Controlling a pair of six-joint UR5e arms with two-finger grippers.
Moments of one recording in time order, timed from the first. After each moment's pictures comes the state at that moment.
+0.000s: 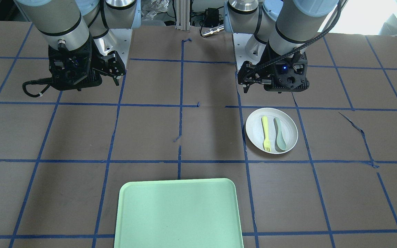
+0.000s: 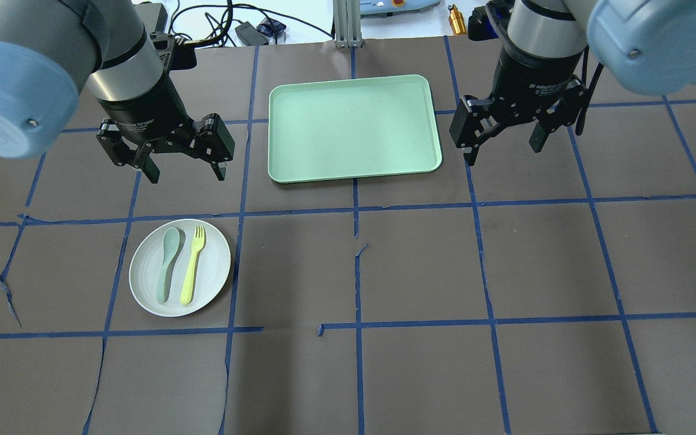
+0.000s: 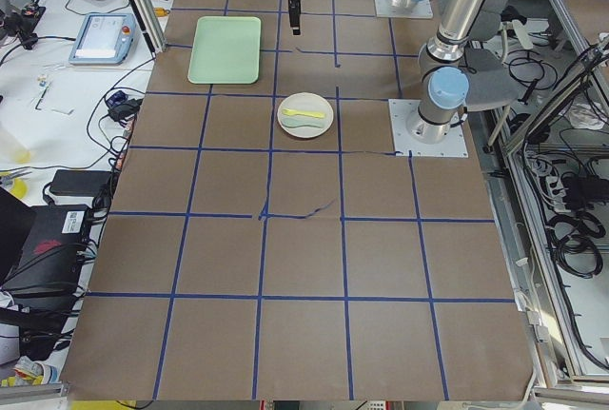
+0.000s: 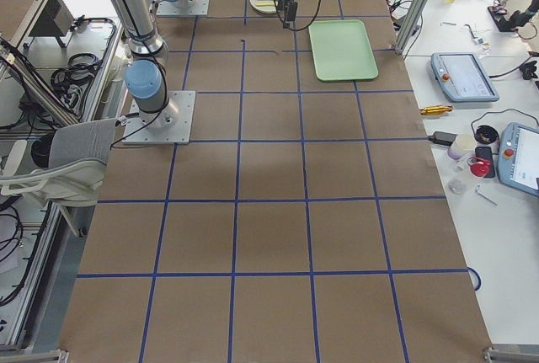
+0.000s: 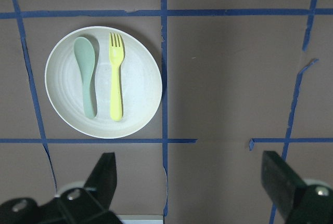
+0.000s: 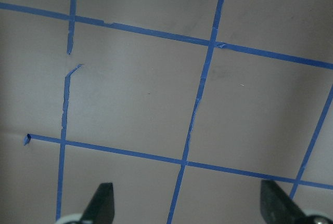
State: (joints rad) left arm -1.62 -1.59 -1.59 -1.62 1.58 -0.07; right arm 1.65 -1.51 1.51 -1.44 -1.56 -0.12
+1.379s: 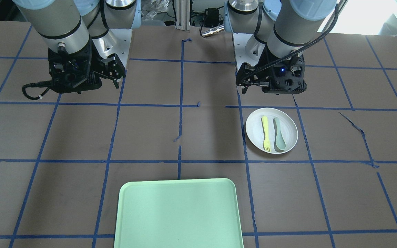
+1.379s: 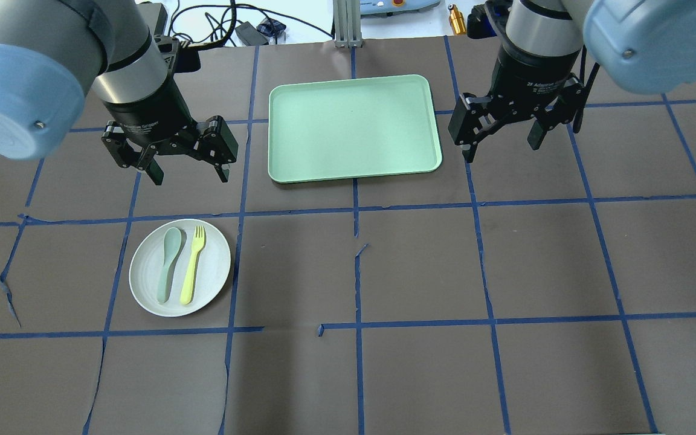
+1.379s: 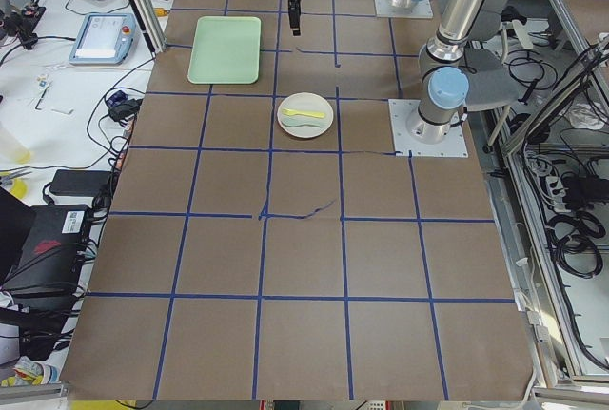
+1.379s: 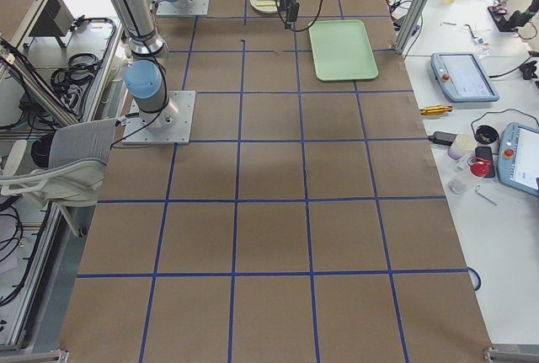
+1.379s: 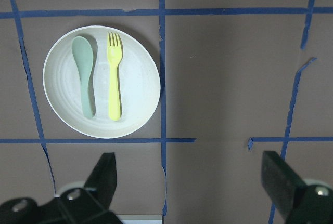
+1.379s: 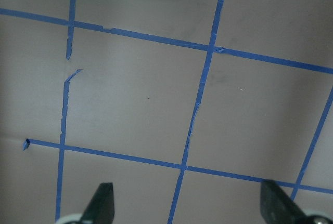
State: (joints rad) left arm -1.63 -1.60 -1.60 -1.61 1.57 -0.07; right arm 1.65 -1.50 1.51 -1.46 -1.56 -0.10
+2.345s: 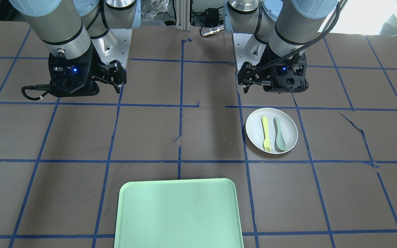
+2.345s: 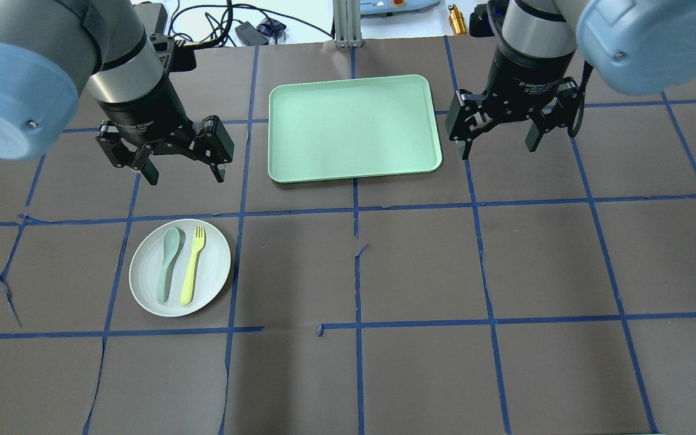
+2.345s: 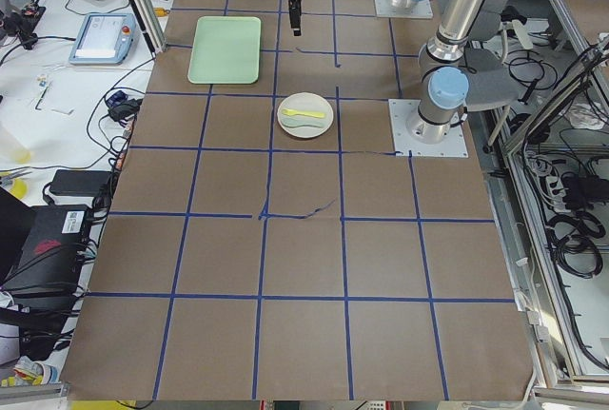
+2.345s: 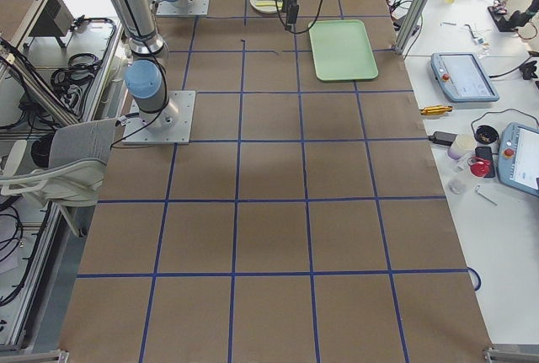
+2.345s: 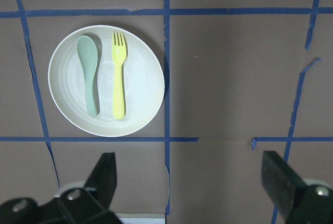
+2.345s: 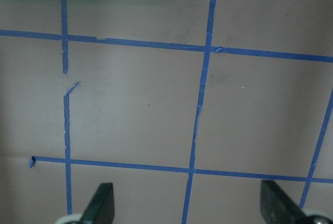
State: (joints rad) left arm -1.62 -1.60 -1.60 -1.62 1.58 -0.06; right arm 1.65 -1.48 1.51 -1.48 -1.56 -0.02
